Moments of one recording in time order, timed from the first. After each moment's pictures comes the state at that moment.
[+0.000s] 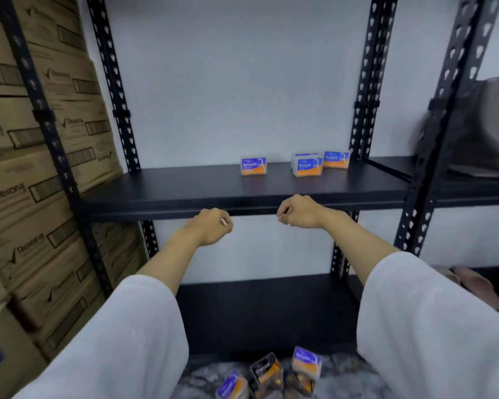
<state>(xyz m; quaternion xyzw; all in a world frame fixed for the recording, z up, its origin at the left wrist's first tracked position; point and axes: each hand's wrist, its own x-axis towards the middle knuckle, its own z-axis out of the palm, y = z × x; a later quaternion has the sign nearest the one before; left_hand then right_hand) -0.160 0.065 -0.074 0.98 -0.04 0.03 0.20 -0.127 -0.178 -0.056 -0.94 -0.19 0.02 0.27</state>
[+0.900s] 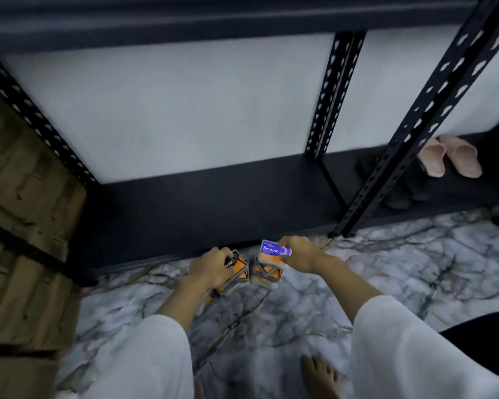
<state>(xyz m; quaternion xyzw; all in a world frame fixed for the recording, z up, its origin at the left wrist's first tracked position) -0.142 -0.019 -0.459 0.94 -0.02 -0.28 0.19 -0.124 -0.254 -0.456 -0.94 -0.04 0.26 0.21</state>
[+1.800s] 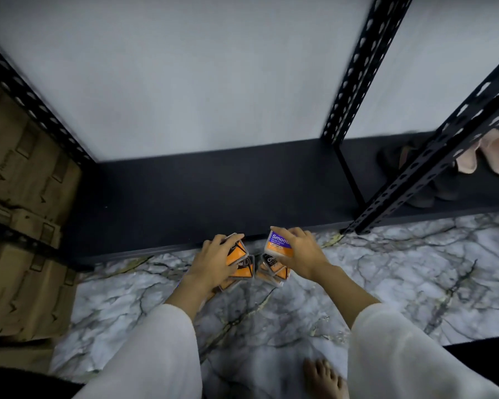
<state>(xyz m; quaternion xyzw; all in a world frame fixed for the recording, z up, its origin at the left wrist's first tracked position) -0.119 -0.007 -0.507 0.96 -0.07 -0.20 0.18 -0.107 -0.238 -0.493 -0.95 -0.06 0.20 0.23</state>
